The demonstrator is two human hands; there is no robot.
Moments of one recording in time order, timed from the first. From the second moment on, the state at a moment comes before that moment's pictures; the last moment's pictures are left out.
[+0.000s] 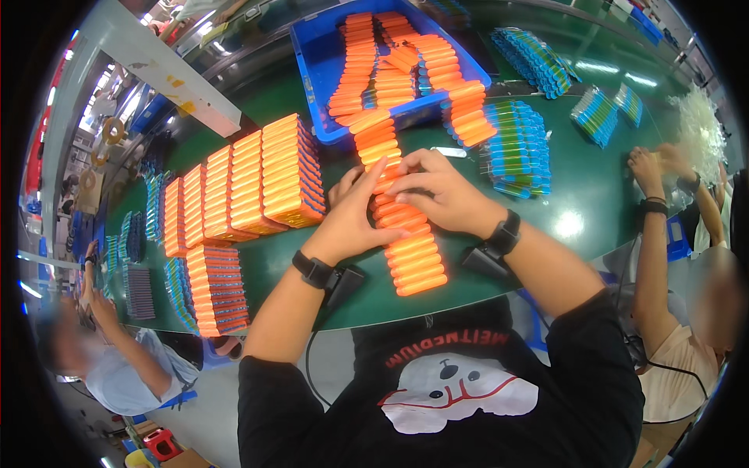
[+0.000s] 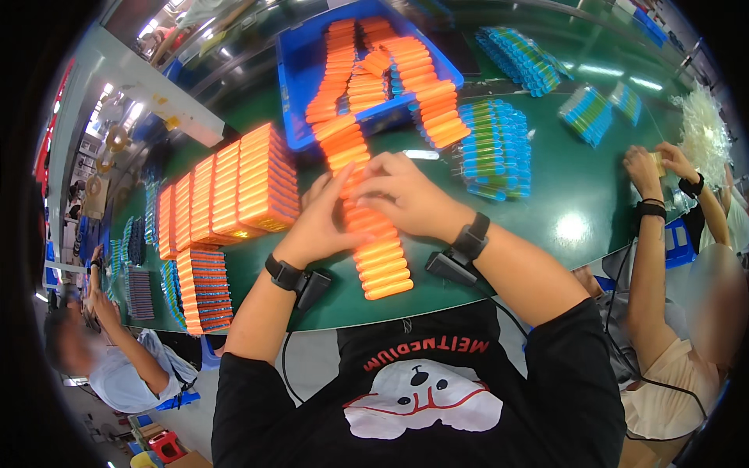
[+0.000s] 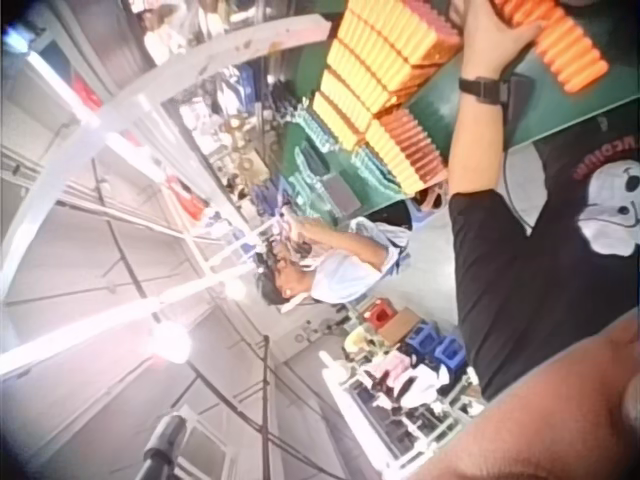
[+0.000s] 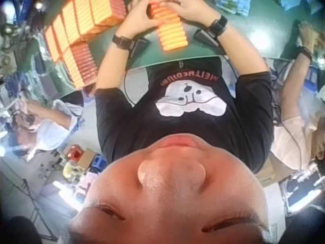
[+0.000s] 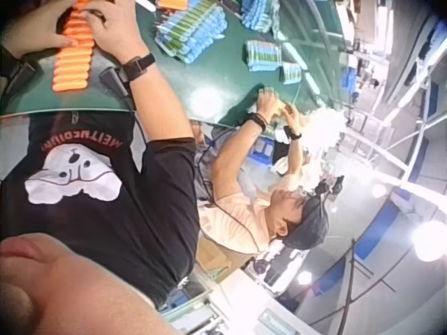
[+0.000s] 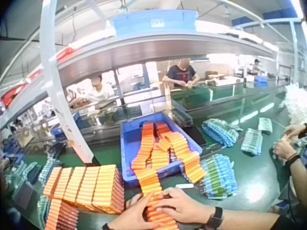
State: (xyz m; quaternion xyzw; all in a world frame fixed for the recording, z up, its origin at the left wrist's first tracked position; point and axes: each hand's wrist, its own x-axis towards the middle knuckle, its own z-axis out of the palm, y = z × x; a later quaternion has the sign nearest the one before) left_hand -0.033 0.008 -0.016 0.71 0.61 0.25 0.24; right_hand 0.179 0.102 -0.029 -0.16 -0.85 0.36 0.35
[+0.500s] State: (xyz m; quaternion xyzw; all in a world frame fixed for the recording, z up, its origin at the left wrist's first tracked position) left_hand -0.023 -0.003 -0.002 0.75 0.48 0.35 0.29; right_hand 0.198 0.113 -0.028 -0.17 -0.71 0.57 0.37
